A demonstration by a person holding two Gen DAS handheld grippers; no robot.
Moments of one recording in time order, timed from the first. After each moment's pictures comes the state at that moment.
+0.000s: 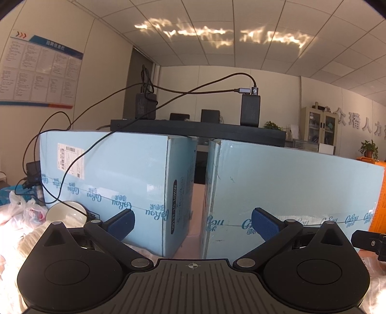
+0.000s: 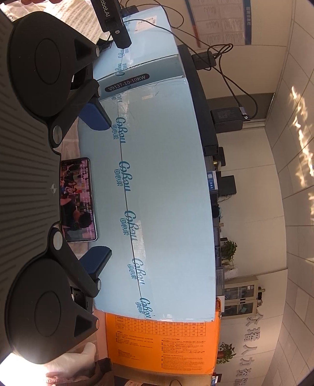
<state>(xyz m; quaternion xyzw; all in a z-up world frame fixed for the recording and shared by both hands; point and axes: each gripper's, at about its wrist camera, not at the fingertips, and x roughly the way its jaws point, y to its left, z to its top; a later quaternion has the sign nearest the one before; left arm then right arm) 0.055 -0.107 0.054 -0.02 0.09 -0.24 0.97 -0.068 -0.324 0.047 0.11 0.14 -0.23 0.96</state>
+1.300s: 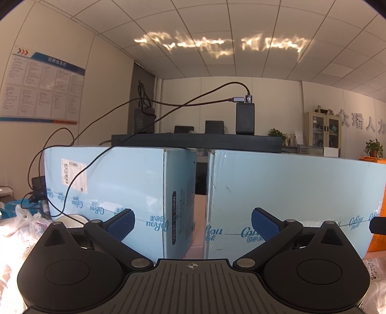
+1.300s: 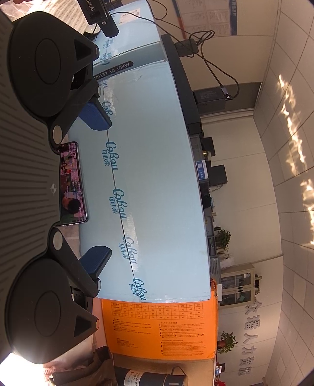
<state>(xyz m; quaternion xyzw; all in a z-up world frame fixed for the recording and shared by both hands) 0.049 -0.118 0.051 0.00 0.07 -0.23 0.97 -0.086 -0.349 0.050 0.13 0.11 -0.25 0.95</state>
